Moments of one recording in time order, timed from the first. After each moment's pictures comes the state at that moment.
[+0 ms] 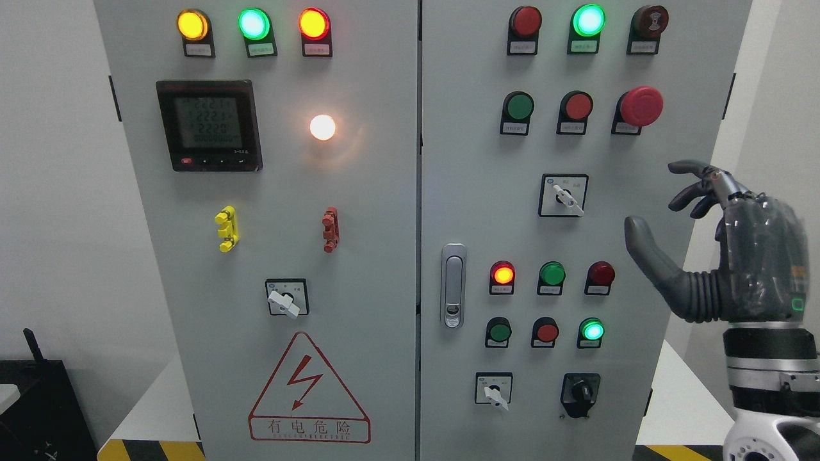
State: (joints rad) left arm -0.04 -0.09 0.00 0.04 -0.10 -0.09 0.00; right arm -0.57 -0.03 -0.17 -1.96 0.94 0.00 0.09
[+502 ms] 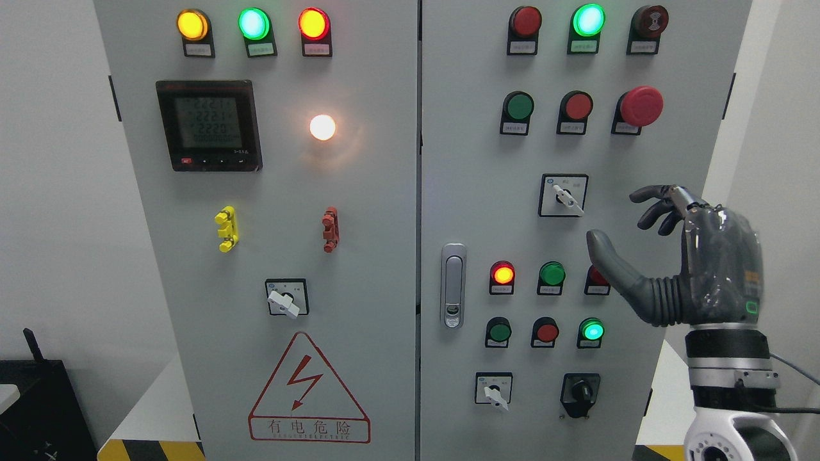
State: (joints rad) left arm -0.04 -0.09 0.00 0.04 -0.10 -0.09 0.00; right arm -0.57 0.03 -0.11 -1.93 0.97 0.03 0.07
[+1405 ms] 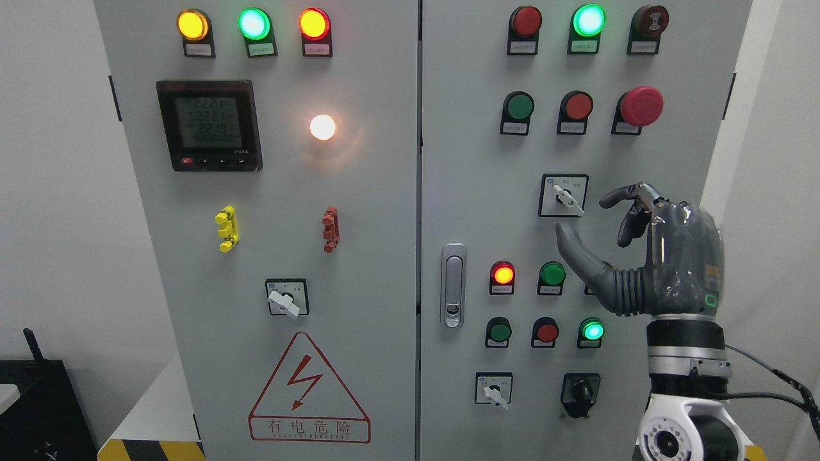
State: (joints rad) left arm -0.04 -0.09 0.00 0.04 -0.10 -0.09 0.00; right arm -0.62 0.09 -0.06 -1.87 1.02 0.08 0.01
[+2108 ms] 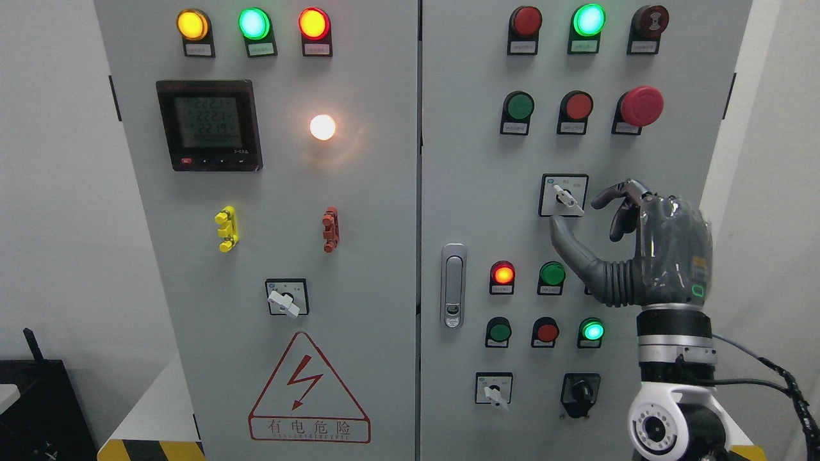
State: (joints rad) left arm -0.04 -0.09 0.00 0.04 -0.10 -0.09 0.00; right arm -0.64 0.09 -0.06 -1.82 1.05 0.10 0.00
